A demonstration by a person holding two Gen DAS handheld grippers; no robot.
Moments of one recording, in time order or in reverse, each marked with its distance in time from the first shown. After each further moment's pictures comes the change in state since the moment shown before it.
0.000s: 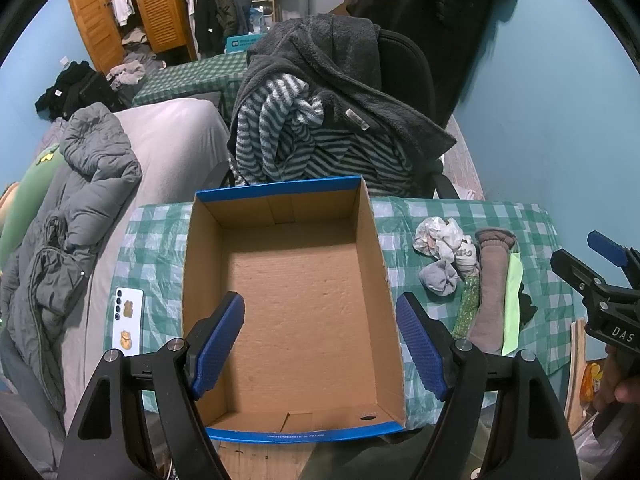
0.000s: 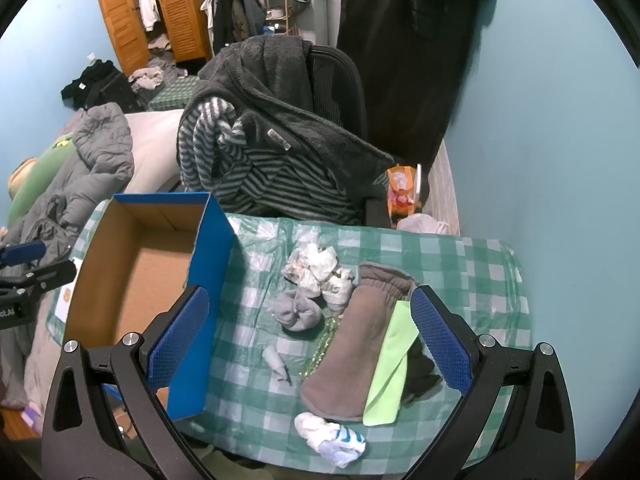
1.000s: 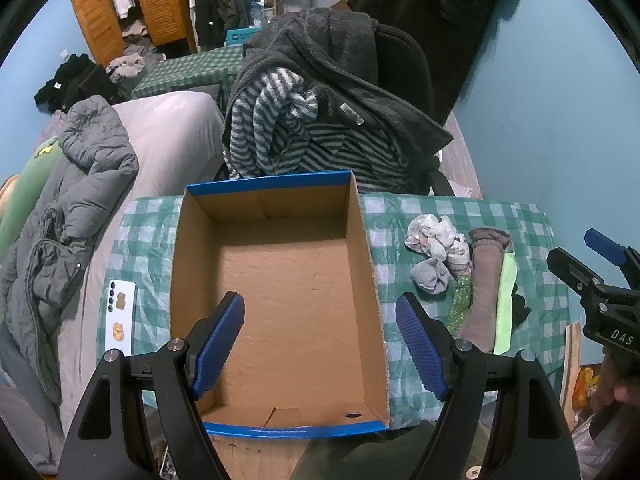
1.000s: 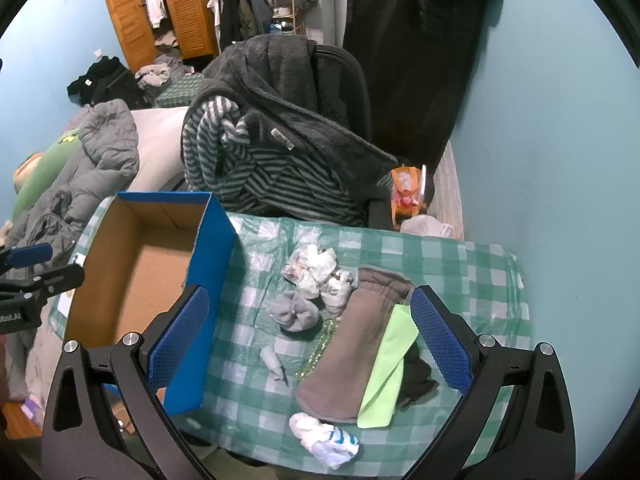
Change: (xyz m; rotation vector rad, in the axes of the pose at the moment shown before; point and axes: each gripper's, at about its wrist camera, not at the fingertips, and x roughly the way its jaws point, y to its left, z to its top) left arm 0.002 -0.011 -0.003 -0.011 0.020 -0.004; right arm 0.006 0.004 0.005 -0.005 0.014 0.003
